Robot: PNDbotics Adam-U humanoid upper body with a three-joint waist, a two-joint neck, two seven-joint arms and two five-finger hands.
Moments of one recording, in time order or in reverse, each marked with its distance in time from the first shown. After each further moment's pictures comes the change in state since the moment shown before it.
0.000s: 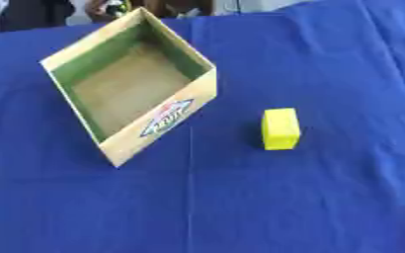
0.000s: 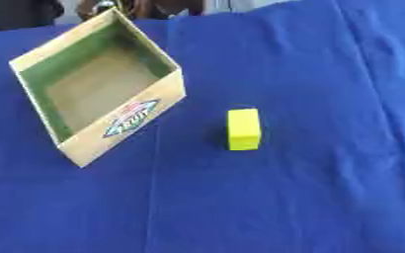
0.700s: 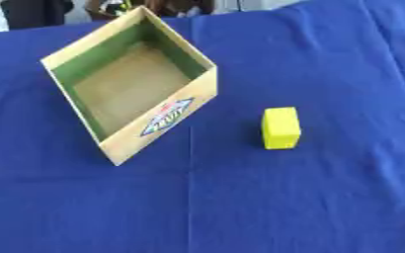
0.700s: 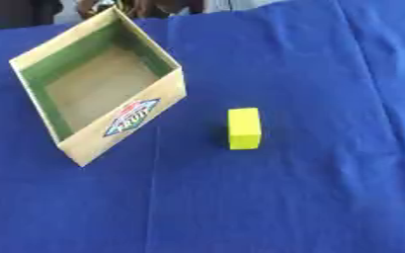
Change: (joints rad) left arm -0.001 0.000 0.000 0.000 0.001 0.001 -0.002; right arm -0.116 -0.118 0.063 0.000 0.050 0.020 0.055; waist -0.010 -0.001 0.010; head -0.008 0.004
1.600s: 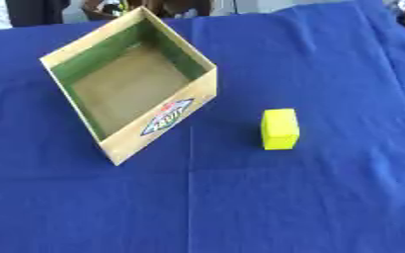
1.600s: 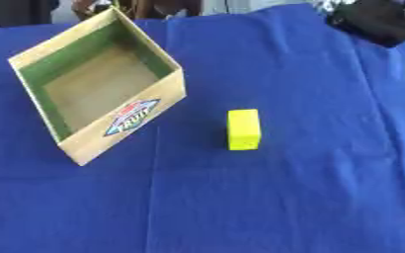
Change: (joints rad) left arm -0.008 0.000 -0.019 0.000 0.018 0.007 -0.029; right arm -0.291 -0.289 0.399 0.120 0.245 0.095 0.246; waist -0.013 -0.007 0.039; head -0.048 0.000
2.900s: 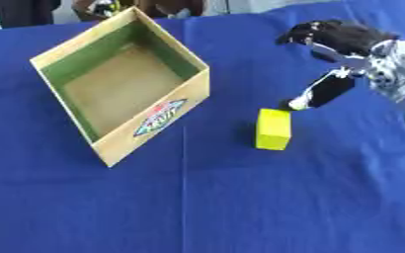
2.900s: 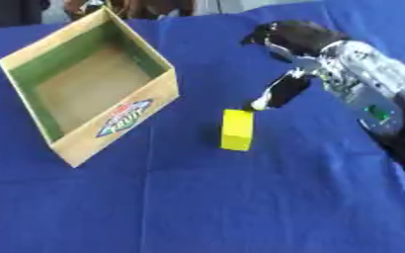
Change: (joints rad) left arm -0.001 0.000 -0.006 0.000 0.005 0.005 -0.012; right arm -0.196 0.159 0.064 0.196 0.158 -0.103 0.973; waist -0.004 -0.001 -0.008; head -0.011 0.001
